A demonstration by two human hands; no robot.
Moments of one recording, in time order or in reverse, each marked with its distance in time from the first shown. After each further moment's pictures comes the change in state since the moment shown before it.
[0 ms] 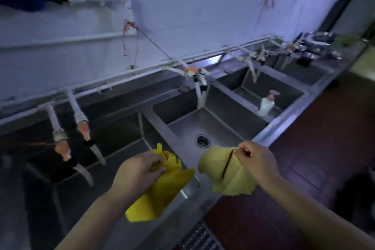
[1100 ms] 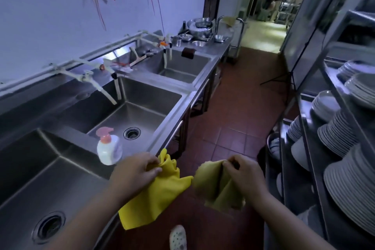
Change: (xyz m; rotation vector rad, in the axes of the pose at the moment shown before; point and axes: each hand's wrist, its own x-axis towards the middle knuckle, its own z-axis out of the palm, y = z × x) left_hand 0.393 0.467 0.361 -0.082 -0.333 0.367; right_hand 0.171 0.545 -0.217 0.130 0.219 0.388
